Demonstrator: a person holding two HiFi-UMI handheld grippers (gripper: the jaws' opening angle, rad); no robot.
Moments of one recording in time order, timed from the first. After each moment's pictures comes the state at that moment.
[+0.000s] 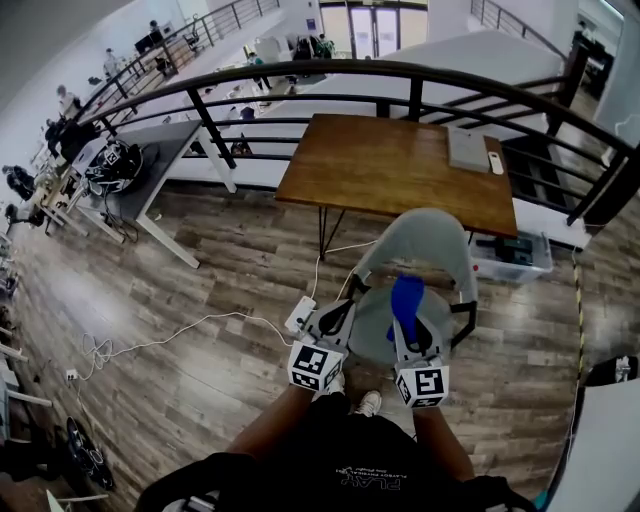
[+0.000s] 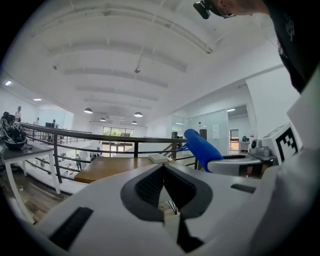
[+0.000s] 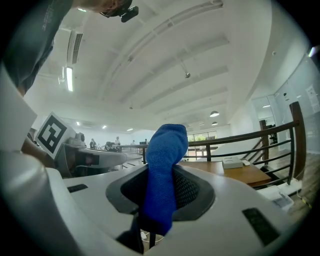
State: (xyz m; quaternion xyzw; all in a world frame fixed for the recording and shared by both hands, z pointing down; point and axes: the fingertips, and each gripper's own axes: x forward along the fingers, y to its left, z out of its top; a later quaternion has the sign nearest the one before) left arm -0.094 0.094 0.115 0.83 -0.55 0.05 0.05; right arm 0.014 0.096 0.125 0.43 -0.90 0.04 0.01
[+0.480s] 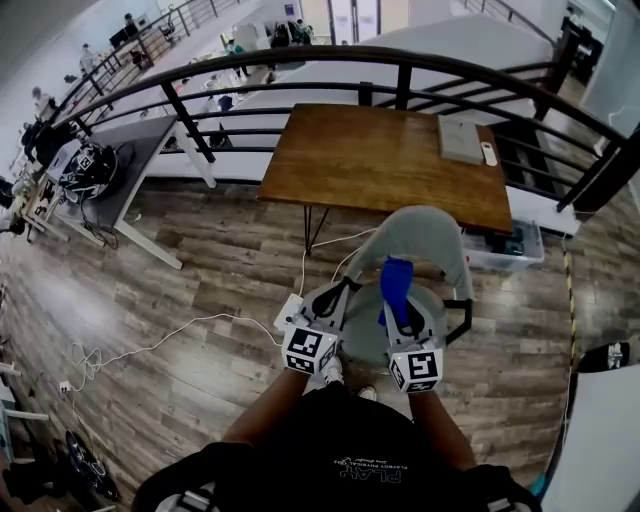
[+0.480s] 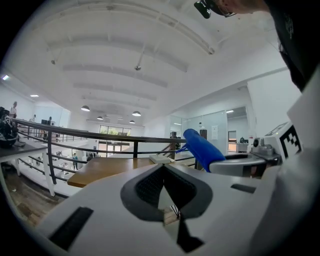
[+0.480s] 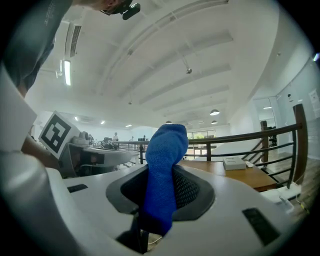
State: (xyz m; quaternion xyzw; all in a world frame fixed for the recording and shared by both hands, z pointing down) left arm -0.123 0.015 0.128 0.84 -0.53 0.04 0.06; right arm -0.021 0.028 0.136 0.44 -0.90 0.03 0.03
